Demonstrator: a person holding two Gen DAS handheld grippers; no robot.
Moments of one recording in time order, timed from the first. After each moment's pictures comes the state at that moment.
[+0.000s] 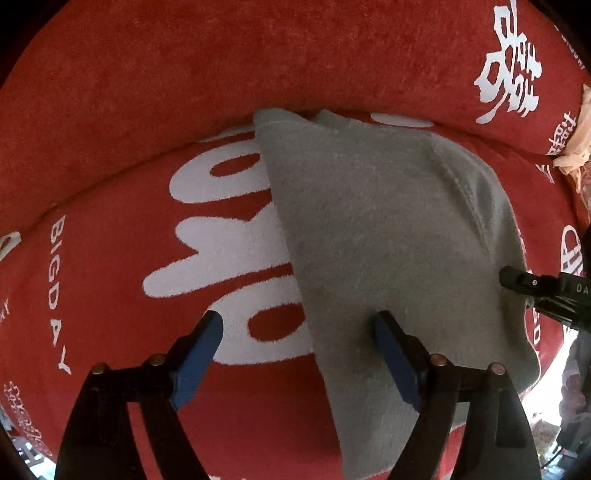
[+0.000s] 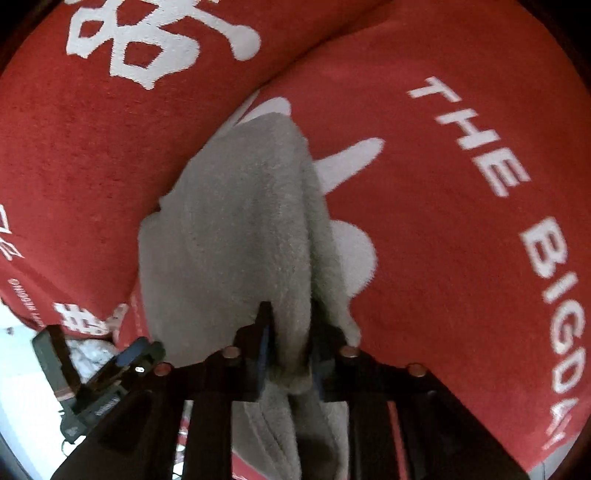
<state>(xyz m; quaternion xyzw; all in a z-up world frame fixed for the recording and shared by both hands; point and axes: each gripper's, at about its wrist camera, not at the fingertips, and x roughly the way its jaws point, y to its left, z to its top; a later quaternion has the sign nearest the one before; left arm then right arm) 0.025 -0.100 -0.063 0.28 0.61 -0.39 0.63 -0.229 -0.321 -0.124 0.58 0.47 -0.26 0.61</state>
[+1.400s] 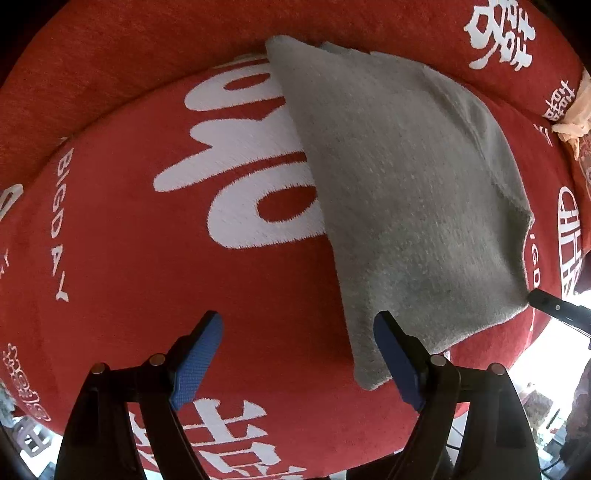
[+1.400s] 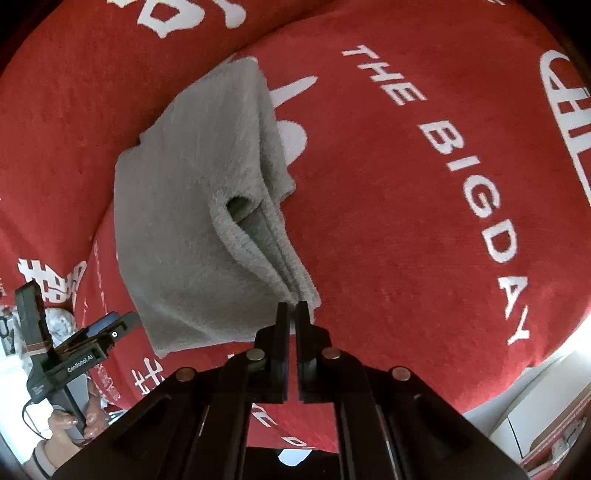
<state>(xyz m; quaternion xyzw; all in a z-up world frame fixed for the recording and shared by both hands) 0.002 -0.048 -0.059 0.31 0.66 -0.36 0.59 -0.254 -0.249 -0.085 0.54 0.53 -0.29 0.59</state>
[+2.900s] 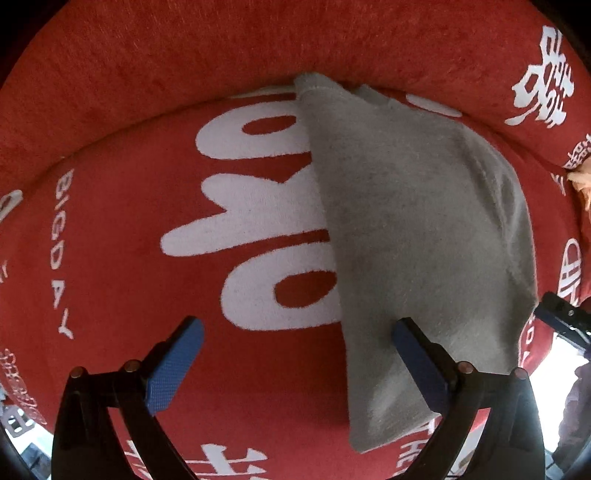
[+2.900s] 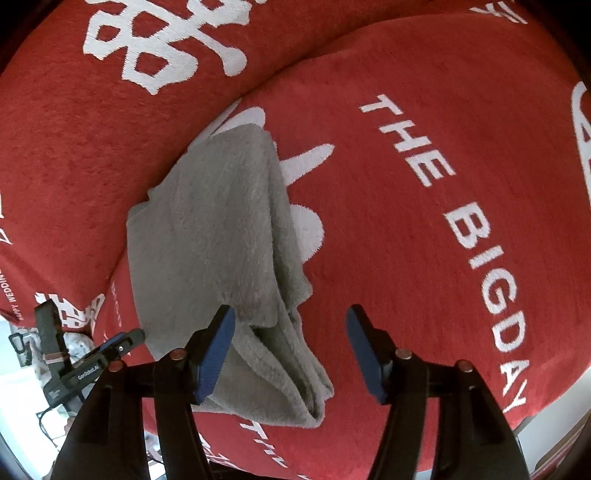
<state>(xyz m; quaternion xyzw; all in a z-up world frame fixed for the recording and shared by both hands) 0.045 -0.124 -0.081 0.27 0.67 -0.34 0.60 -0.233 -0.314 -0.094 0.55 0.49 -0.27 0.62</state>
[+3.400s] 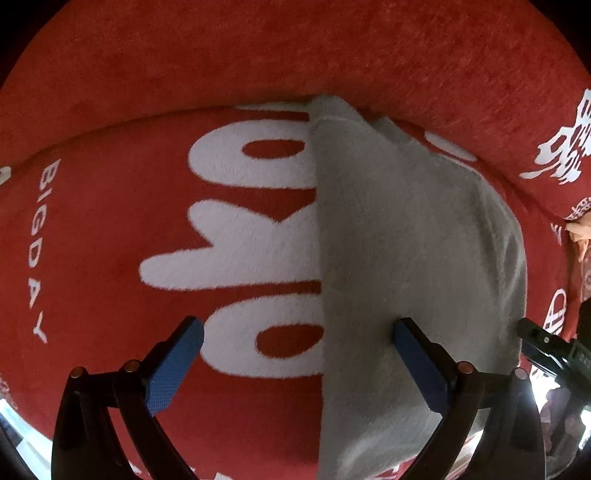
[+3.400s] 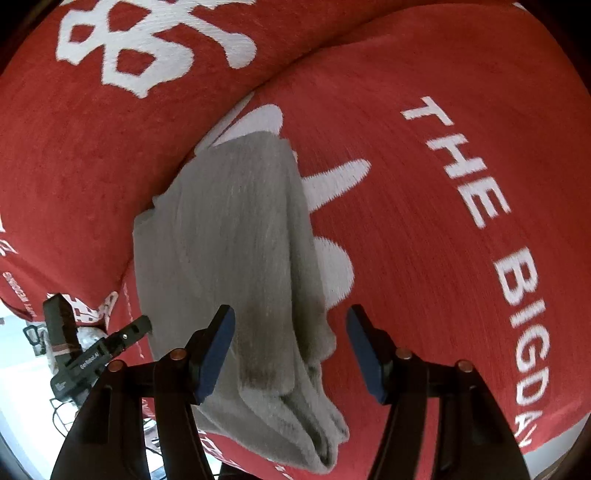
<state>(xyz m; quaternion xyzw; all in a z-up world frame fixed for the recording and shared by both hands) 0.065 -0.147 -0.100 0.20 0.69 -0.32 0.61 -0.213 -0.345 -0.128 0.58 0.48 -0.22 0.62</state>
